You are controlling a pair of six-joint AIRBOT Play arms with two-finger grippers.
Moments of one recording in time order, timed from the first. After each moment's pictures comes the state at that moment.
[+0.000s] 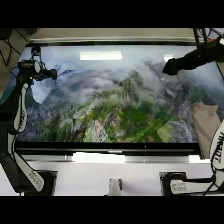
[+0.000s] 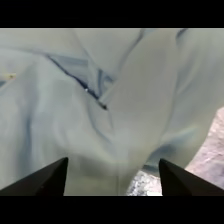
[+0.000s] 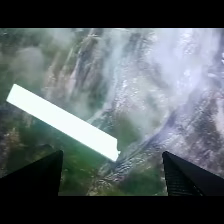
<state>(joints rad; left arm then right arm) 0.06 -2.05 2.00 1.73 -0.91 -1.69 -0.07 -1.54 1.94 -1.20 1.48 1.09</state>
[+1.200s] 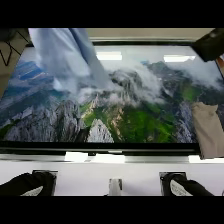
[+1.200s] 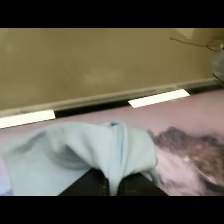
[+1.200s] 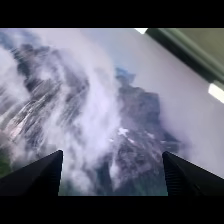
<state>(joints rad) -0.59 -1.17 1.95 1.71 -1.02 -1.75 -0.07 -1.17 1.96 -1.32 1.36 0.87</state>
